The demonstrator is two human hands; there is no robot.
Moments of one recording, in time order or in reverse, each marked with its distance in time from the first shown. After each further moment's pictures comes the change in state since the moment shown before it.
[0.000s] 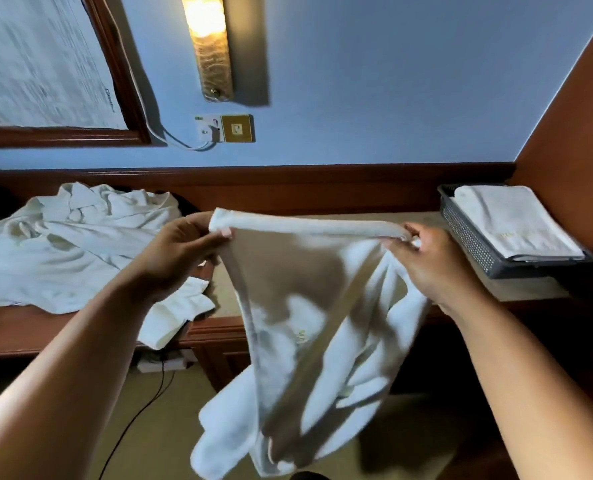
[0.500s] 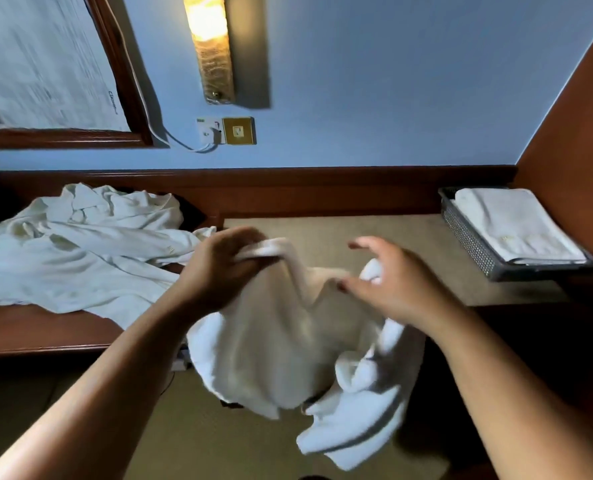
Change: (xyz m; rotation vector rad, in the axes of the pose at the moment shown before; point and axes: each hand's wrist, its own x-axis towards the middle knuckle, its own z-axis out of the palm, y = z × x) left_hand -0.018 0.019 0.066 0.469 0.107 0.223; right_hand -0.025 -0.025 0.011 -0.176 -0.273 -0.051
